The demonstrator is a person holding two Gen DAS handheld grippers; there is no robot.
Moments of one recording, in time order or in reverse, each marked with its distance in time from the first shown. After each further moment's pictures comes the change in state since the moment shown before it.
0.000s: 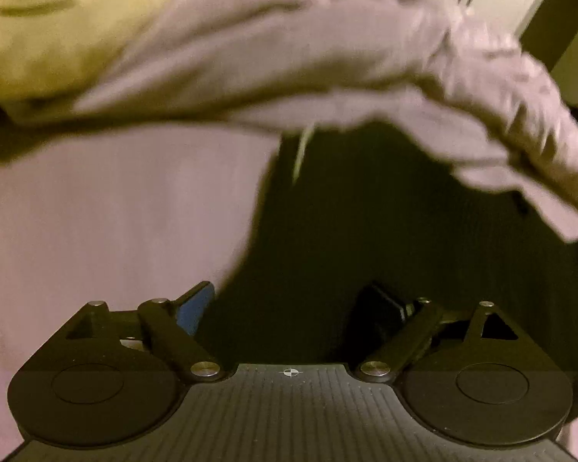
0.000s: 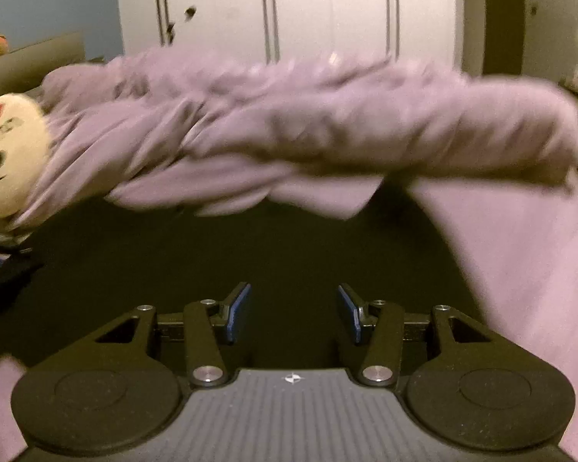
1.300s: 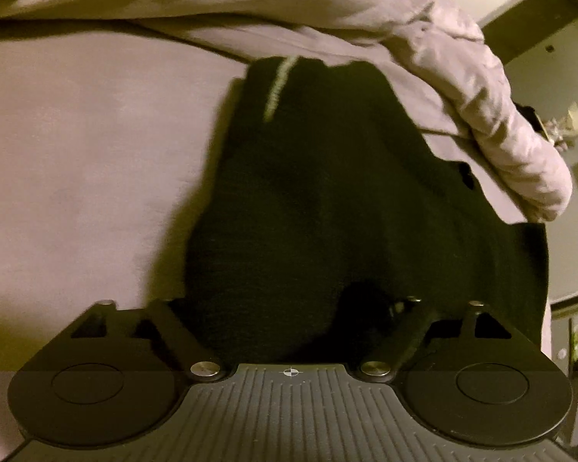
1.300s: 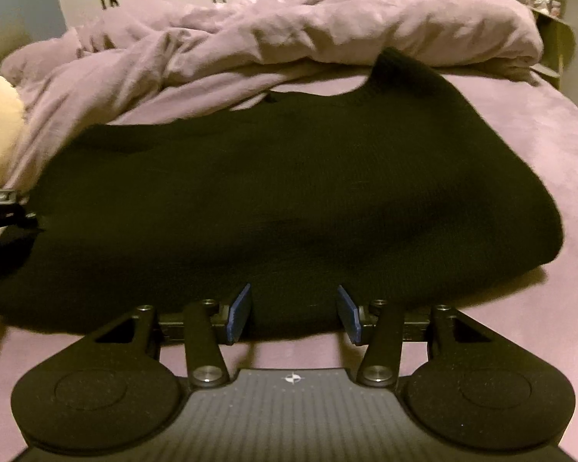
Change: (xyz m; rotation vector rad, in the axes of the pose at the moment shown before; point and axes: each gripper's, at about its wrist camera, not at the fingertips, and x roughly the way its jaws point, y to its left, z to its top) left arm 0.029 0.026 -0.004 -0.073 0.147 -0.312; right arm -0.004 0.057 -0.063 0.158 0.131 -0.118
